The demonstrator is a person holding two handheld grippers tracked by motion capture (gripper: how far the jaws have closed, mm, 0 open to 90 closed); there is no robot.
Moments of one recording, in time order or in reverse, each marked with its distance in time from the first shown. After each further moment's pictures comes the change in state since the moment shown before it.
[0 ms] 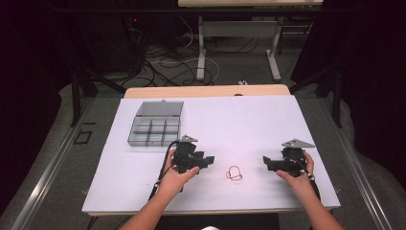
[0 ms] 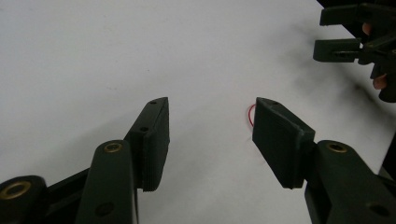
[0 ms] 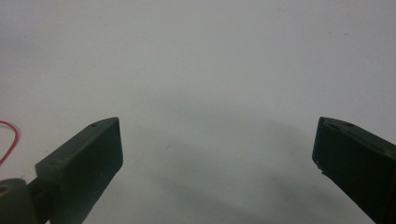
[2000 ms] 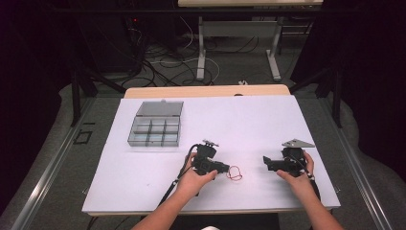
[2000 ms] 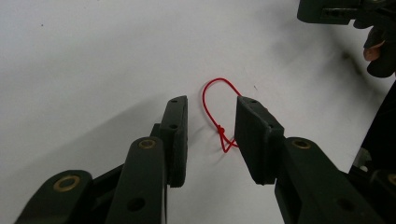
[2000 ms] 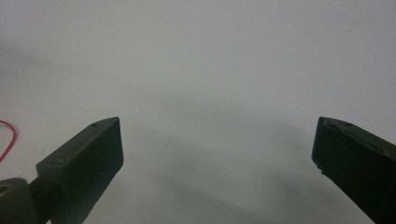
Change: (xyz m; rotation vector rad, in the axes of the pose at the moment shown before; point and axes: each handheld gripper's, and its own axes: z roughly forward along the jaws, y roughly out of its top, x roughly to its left) left arm -0.029 0.003 0.047 0.171 -0.050 -0.031; right arm -0.002 -0.001 0.001 0.004 0.005 0.003
